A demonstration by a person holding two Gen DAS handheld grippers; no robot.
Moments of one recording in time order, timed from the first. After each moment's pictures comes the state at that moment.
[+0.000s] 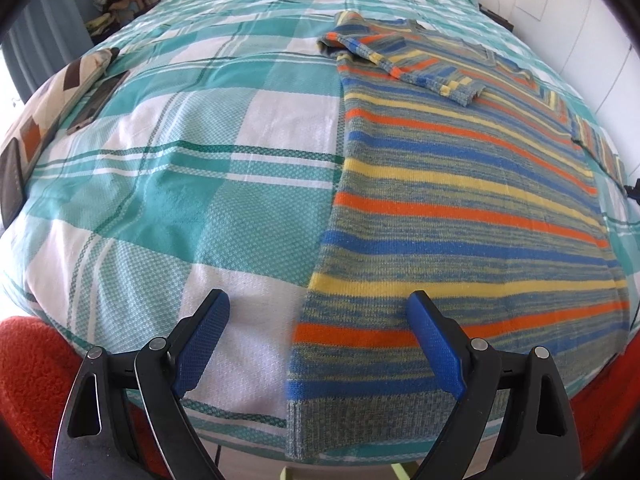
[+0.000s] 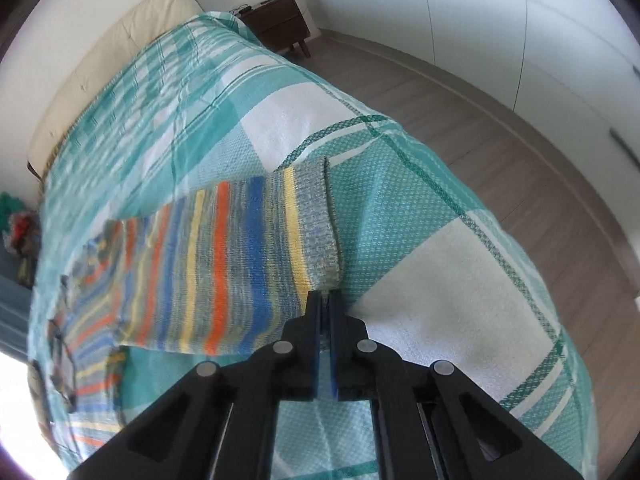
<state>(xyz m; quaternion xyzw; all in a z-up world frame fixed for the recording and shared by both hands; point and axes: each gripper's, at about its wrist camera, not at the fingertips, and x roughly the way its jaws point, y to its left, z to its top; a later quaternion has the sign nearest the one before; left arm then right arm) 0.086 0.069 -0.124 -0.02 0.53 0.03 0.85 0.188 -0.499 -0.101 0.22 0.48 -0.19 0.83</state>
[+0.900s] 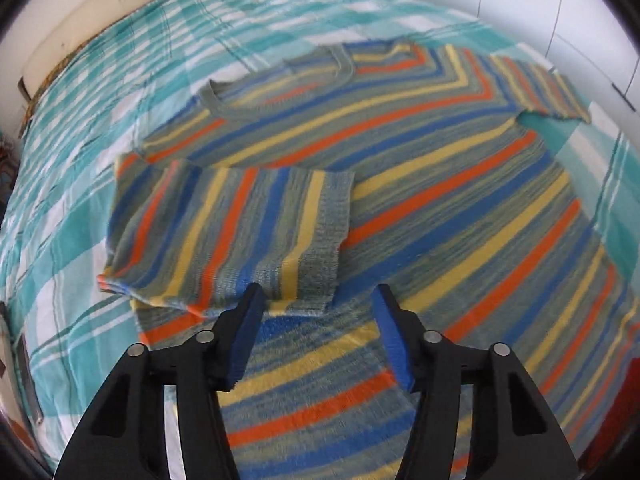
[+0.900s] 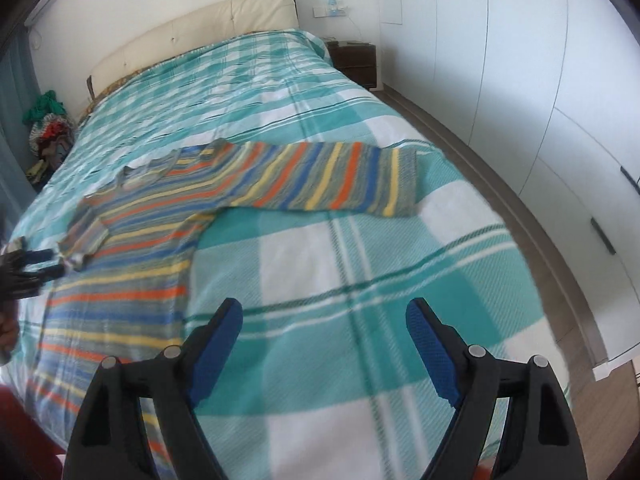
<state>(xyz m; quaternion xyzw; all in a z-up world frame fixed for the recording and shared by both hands) 0.272 -0.073 -0.124 0.19 0.50 -0.19 0.83 0.032 -0.348 -0.040 0.12 0.41 -0.11 0.90</state>
